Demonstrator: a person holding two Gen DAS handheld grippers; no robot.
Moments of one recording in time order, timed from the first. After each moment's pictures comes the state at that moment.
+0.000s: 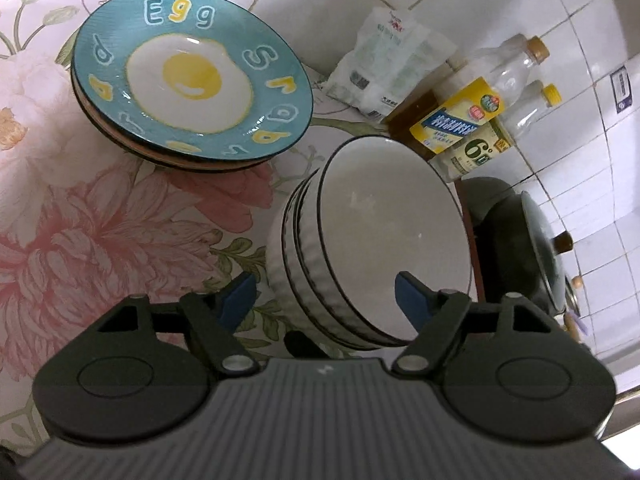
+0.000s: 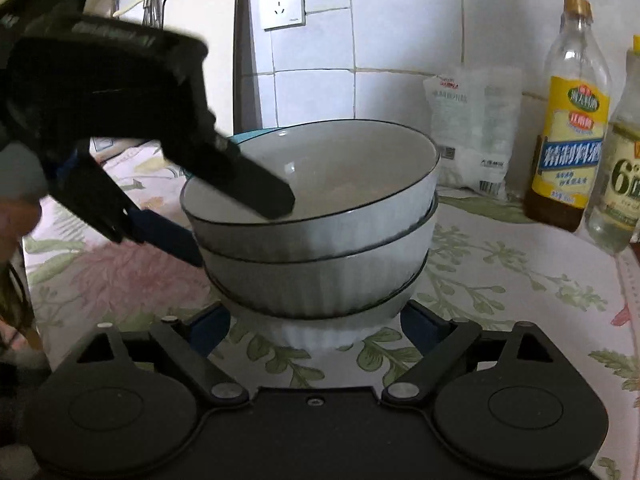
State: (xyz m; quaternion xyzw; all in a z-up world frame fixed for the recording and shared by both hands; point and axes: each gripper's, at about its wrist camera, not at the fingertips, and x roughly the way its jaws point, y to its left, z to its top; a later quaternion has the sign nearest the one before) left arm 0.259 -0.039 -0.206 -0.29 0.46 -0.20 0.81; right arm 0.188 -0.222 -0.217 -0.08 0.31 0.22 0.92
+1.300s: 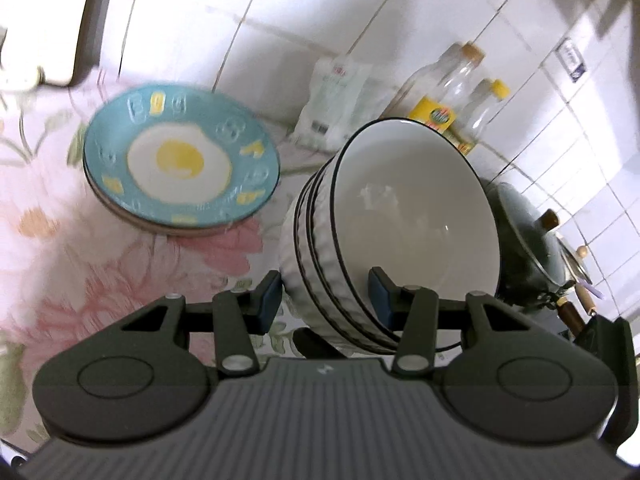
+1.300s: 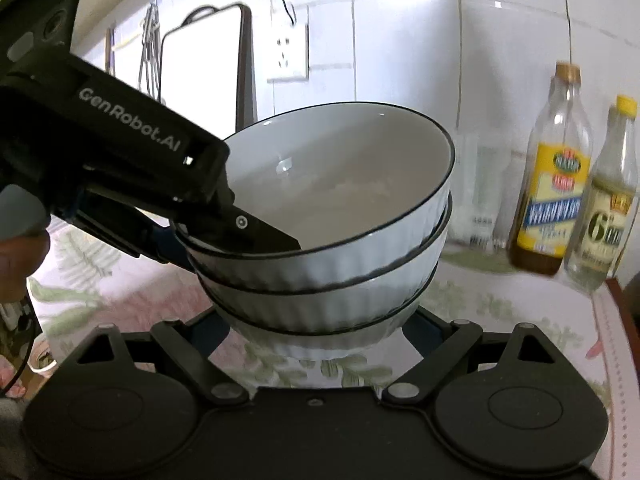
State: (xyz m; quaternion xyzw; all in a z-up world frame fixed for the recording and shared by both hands) left arm 0.224 -0.025 -0.147 -0.20 0.40 -0.23 0.87; right arm 0.165 -0.190 -0.165 -0.08 0.25 0.19 0.95
